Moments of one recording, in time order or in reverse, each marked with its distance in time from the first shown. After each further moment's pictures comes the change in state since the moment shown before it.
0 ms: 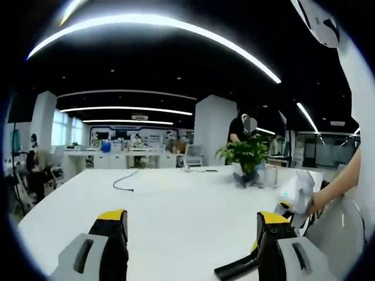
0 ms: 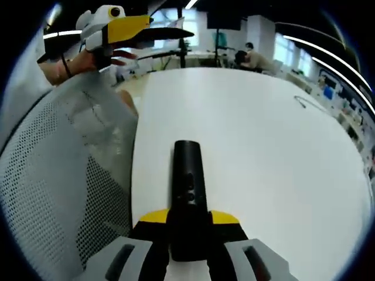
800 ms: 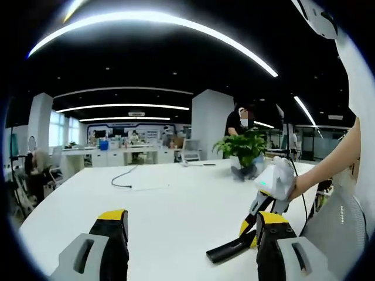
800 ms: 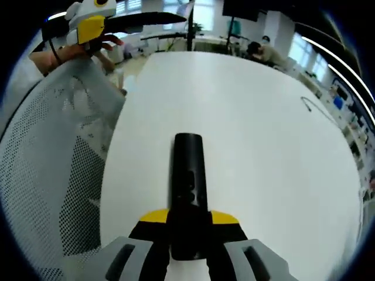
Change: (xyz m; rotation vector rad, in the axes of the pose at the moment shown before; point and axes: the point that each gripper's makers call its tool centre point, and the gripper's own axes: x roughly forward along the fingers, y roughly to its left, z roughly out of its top) left arm -0.001 -0.003 -0.009 0.022 0.045 -0.016; right arm 0.003 -0.047 -0.002 -0.106 0.143 0.009
